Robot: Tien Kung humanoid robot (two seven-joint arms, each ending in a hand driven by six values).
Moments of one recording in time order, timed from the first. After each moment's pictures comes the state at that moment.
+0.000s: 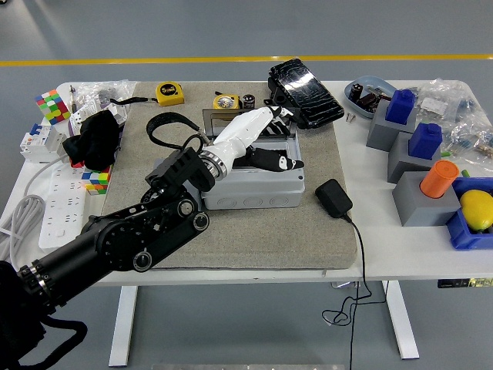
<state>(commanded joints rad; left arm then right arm) -0.75 0.00 -0.66 -1.07 1.61 0.28 0.08 0.12 -0.41 0.29 0.33 0.08 -0.10 -0.03</state>
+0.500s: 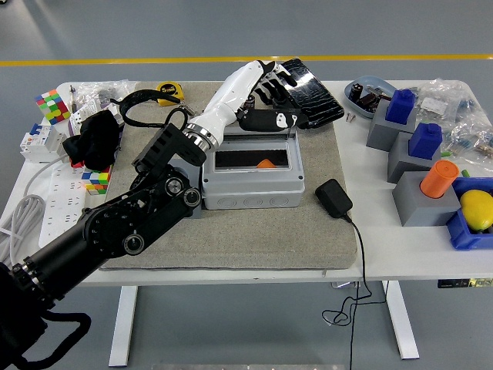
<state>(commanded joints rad) -0.77 0.00 -0.81 -1.07 1.63 0.30 0.03 0.12 -0.41 0.29 0.33 0.08 -0.10 -0.03</state>
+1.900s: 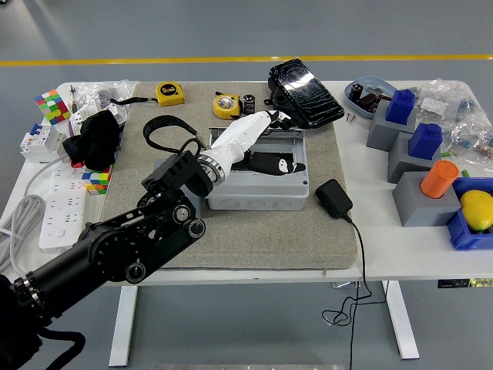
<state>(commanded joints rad) -0.69 0.02 -0.70 -1.15 1.69 0.18 0.22 0.12 -0.41 0.30 0.34 0.07 -0.10 -0.03</state>
